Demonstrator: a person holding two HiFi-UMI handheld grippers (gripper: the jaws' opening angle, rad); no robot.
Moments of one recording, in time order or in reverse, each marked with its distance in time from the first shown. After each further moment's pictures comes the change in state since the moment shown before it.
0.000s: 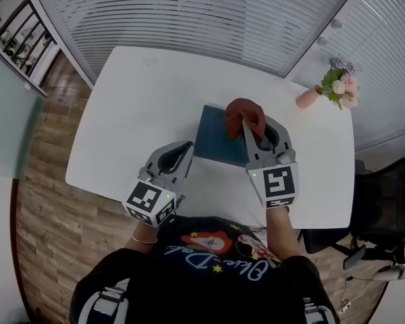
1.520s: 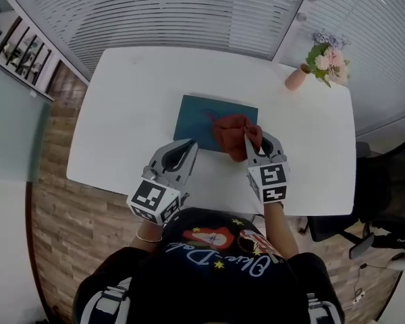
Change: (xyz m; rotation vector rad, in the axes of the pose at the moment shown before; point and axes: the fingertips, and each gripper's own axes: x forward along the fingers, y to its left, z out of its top) left arm 0.027 -0.076 0.002 0.045 0.077 -0.012; right arm -0.060 -0.014 -0.143 0.254 0.240 0.009
